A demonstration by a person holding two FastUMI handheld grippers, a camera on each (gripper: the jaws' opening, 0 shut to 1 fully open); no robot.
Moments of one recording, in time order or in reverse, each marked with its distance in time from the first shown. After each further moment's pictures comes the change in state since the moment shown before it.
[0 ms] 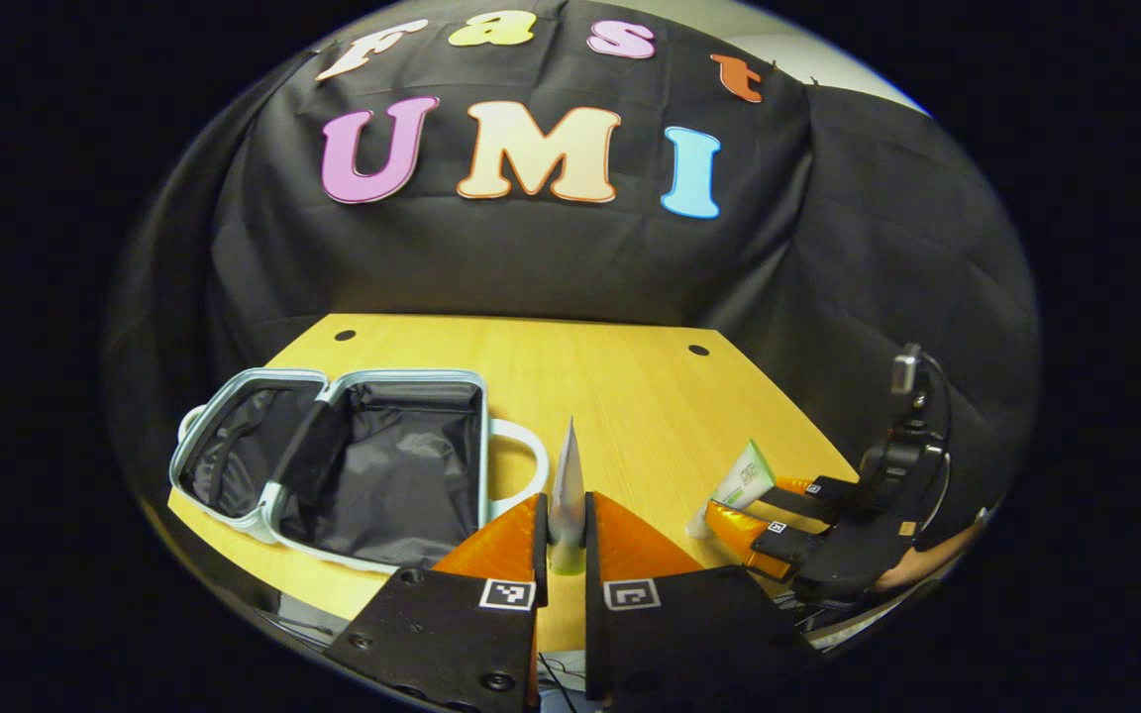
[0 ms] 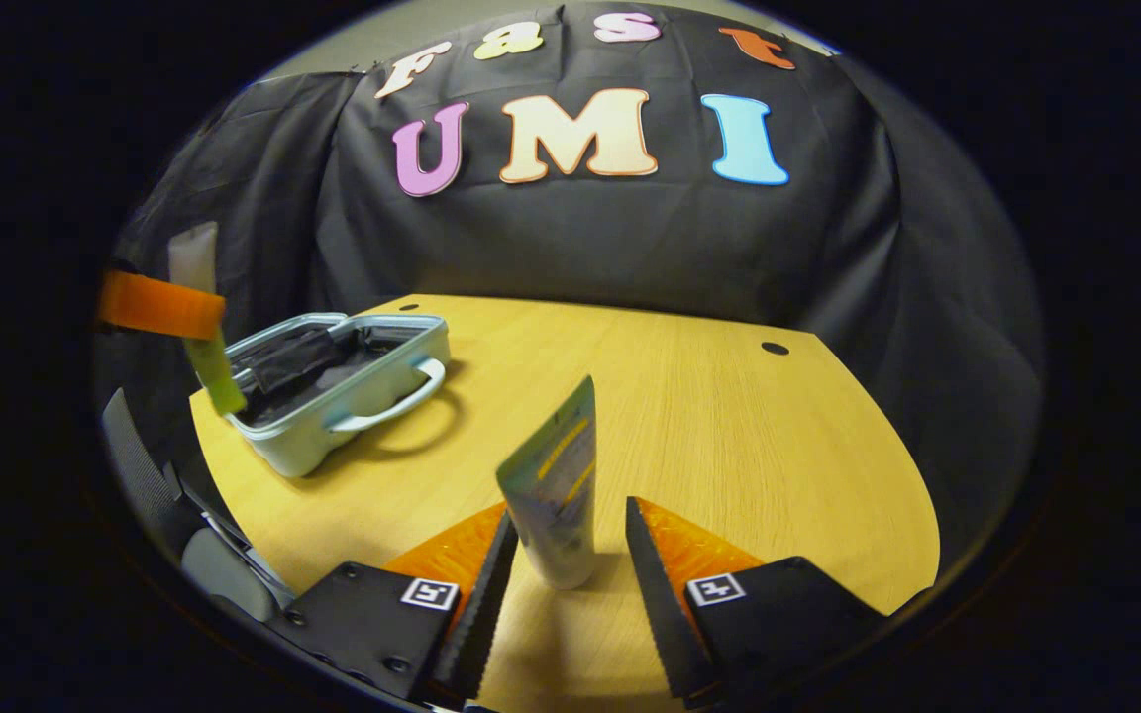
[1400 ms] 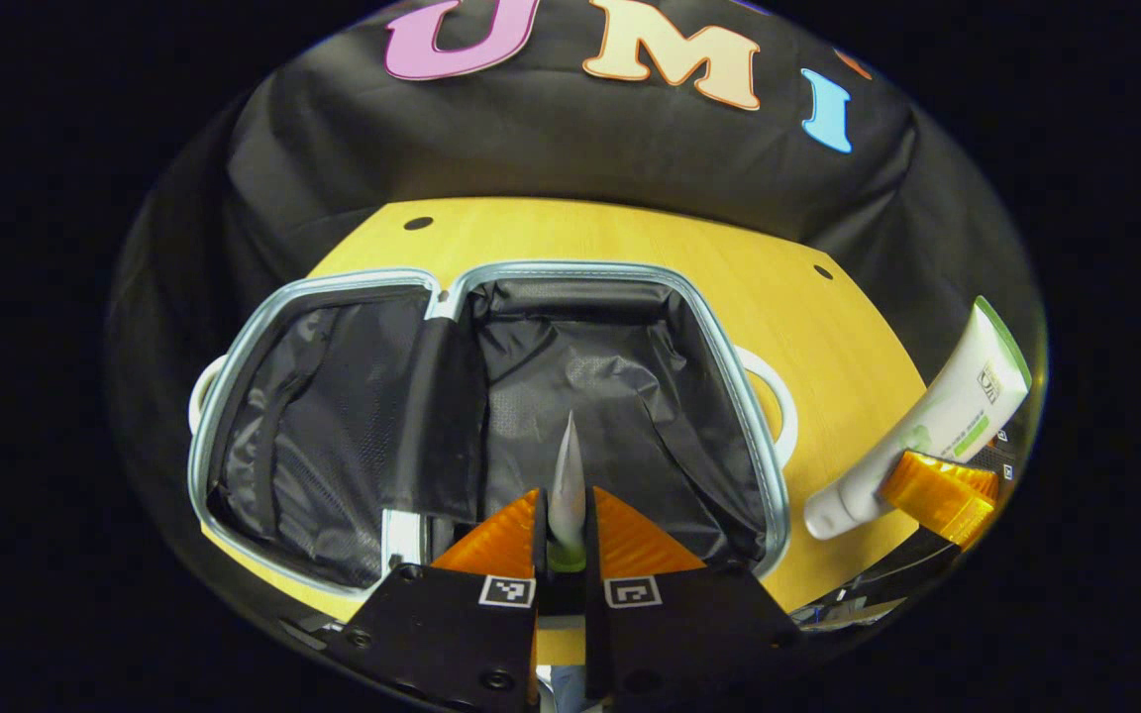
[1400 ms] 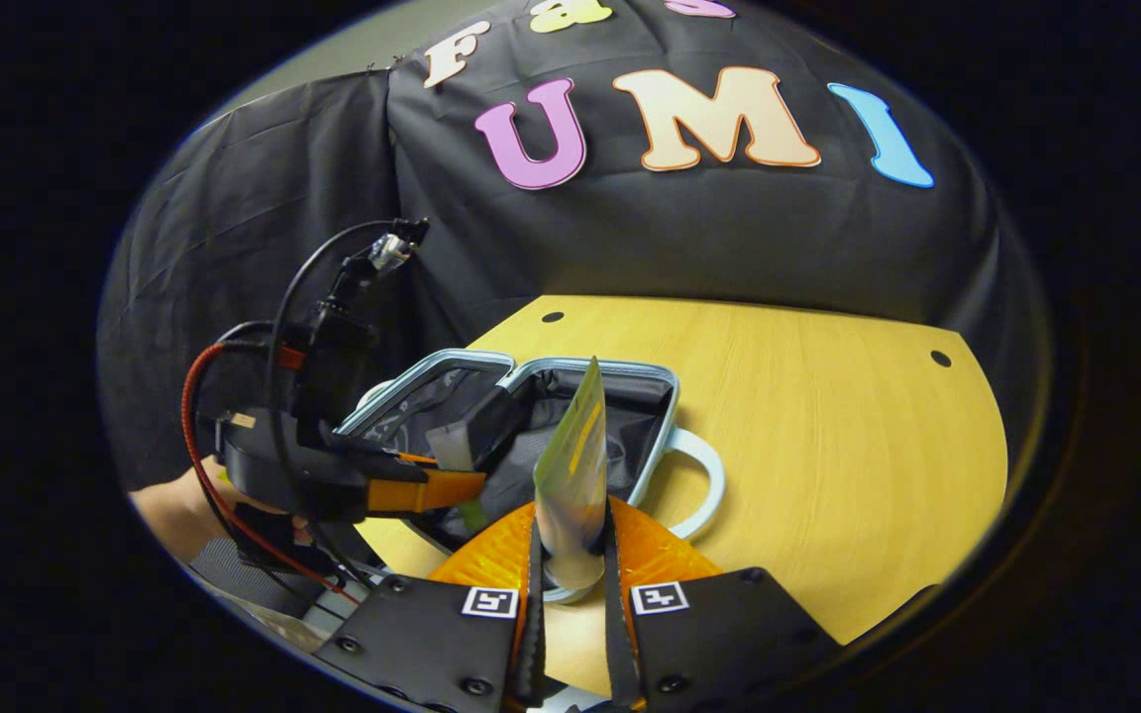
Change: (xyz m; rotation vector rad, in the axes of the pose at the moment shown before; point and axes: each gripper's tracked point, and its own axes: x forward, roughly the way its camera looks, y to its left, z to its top) left arm 0.085 0.204 -0.062 -0.055 0.394 0.039; right arm 0.022 0.263 0.111 0.099 0.130 0.282
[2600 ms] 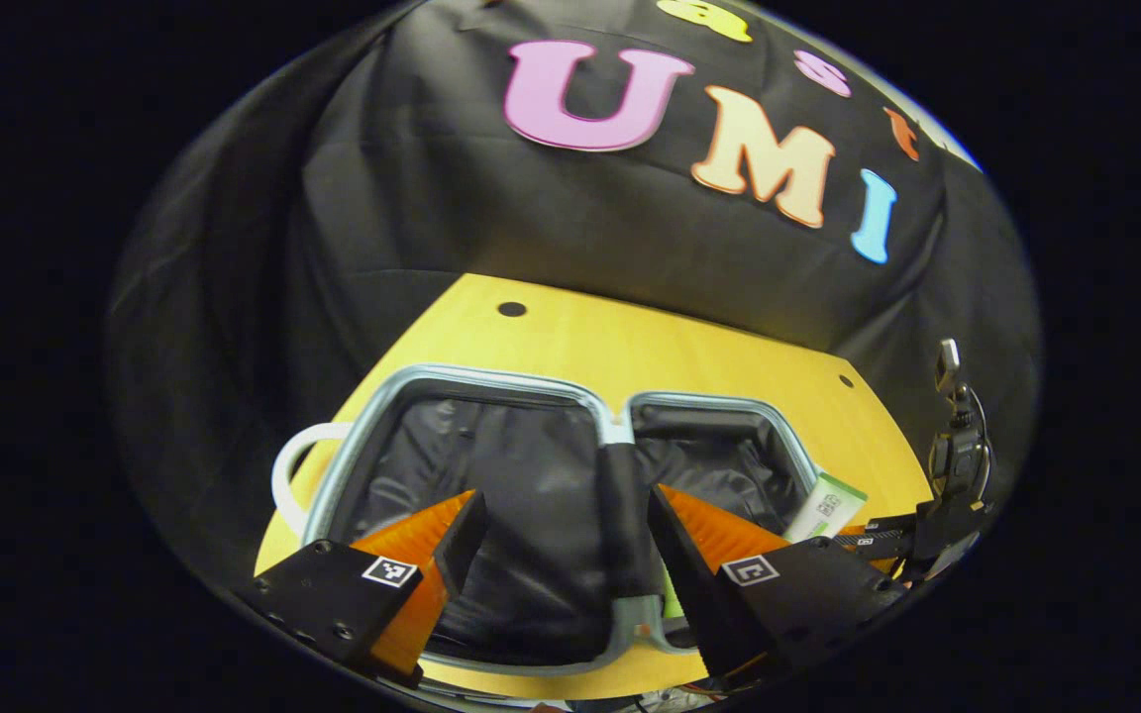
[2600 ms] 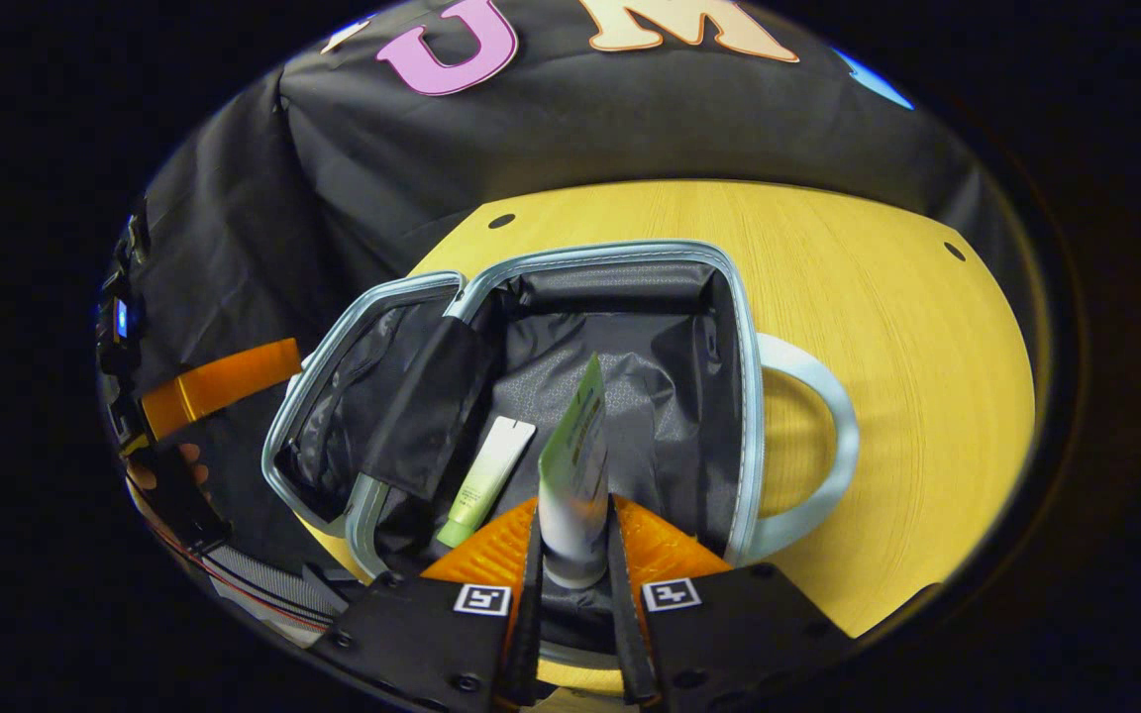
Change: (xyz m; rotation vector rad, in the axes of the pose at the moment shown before) left arm -0.071 0.169 0.078 -0.145 -0.310 0.054; right arm 0.108 0.028 -0.057 0.157 0.280 -0.134
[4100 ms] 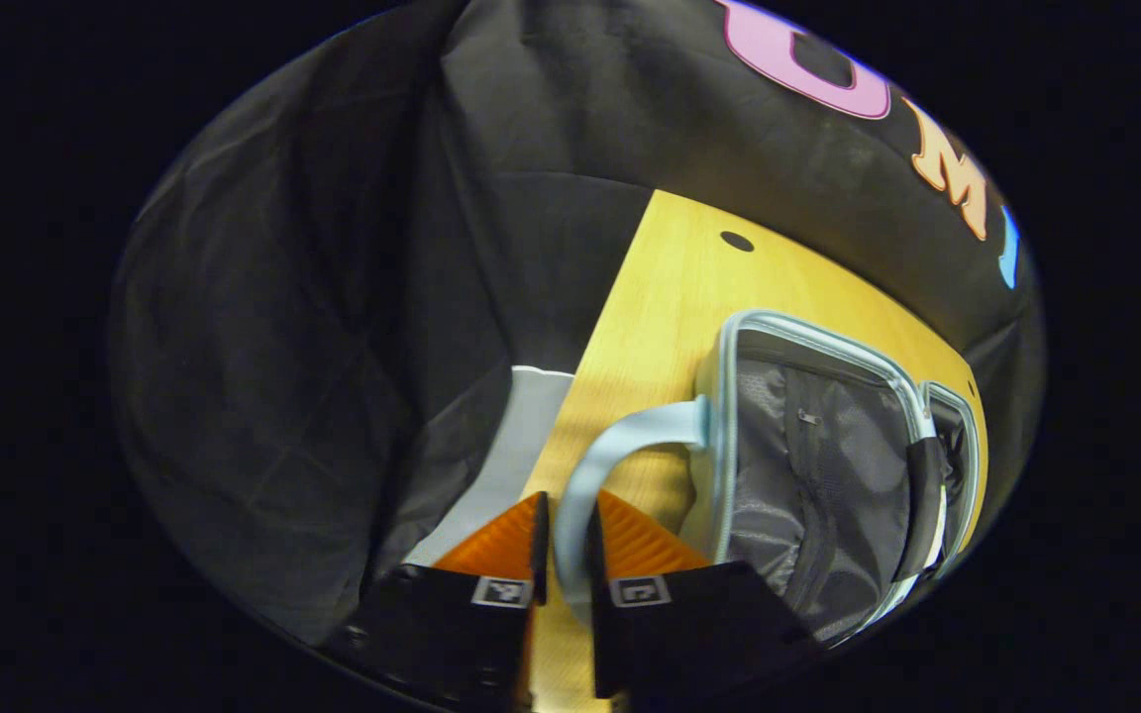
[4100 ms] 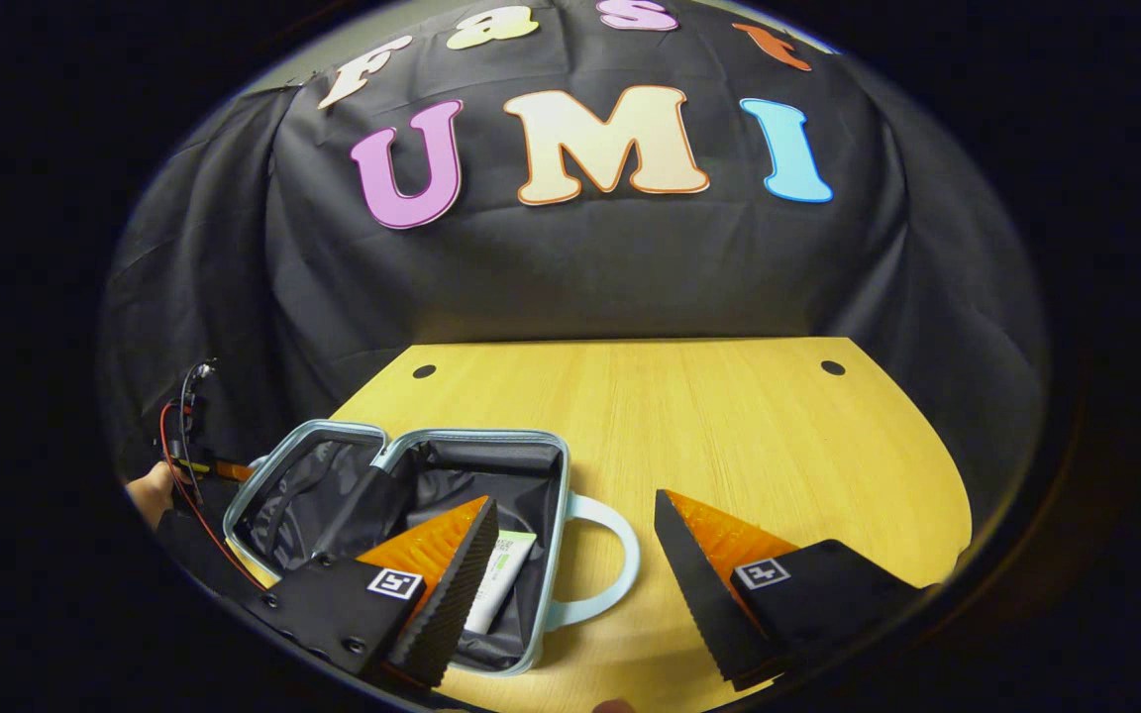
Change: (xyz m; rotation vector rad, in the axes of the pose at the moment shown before) left arm 0.064 0.234 -0.032 -0.073 0.274 0.241; right arm -0.103 -0.089 0.103 -0.009 -0.451 -0.246
